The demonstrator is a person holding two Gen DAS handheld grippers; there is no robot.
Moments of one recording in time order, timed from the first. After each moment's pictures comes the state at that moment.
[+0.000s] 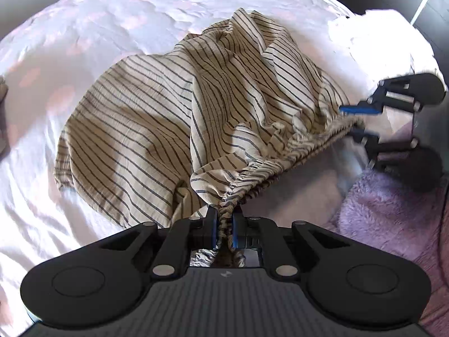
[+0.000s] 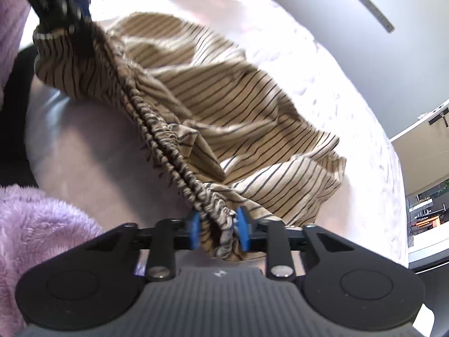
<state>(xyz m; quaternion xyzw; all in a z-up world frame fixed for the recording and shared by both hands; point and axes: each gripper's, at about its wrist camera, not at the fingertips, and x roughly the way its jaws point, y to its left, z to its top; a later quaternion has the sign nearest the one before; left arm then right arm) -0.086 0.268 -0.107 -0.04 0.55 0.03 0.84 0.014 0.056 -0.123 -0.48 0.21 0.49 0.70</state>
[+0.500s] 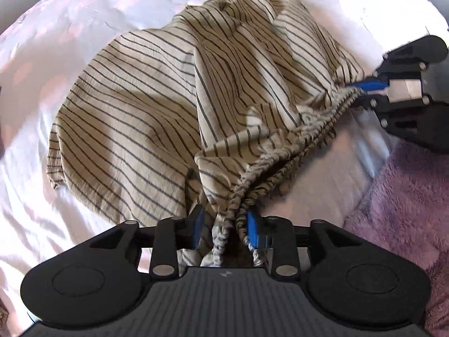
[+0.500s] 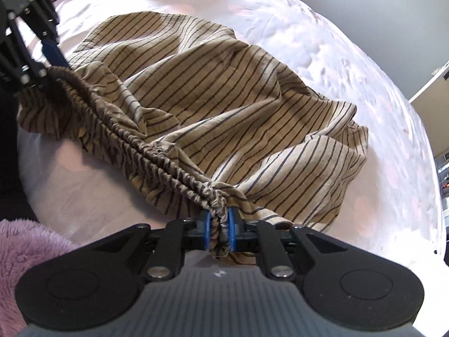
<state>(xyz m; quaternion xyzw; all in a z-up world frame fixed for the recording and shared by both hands) -0.071 0.272 -0.136 -0.03 0.60 0.05 0.80 0.051 0.080 -0.141 -0.42 0.30 0.49 0.70</state>
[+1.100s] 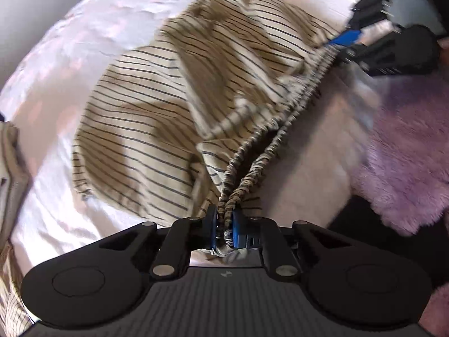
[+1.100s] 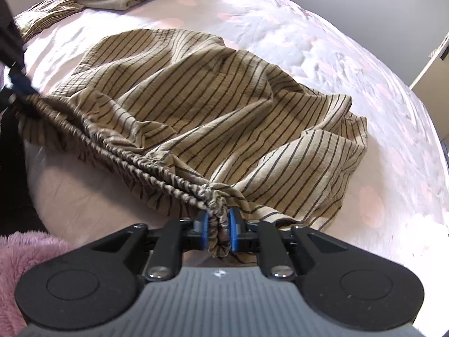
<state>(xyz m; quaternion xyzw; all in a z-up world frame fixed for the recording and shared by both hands) -0.103 0.246 -0.125 0.07 0.58 0.05 0.81 0.055 0.066 -0.131 -0.38 0.30 0.50 0.72</state>
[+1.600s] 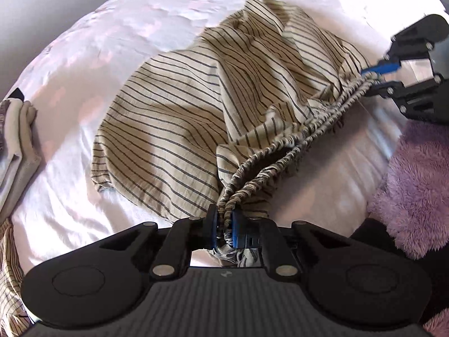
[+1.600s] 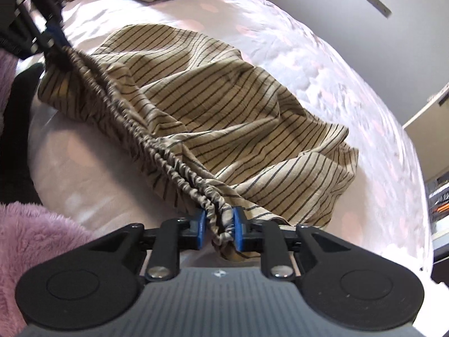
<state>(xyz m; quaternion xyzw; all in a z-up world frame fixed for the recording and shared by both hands) -0.111 0.264 -0.114 0.04 0.54 0.09 0.84 0.023 0.061 -0.127 -0.45 0.23 0.50 0.70</state>
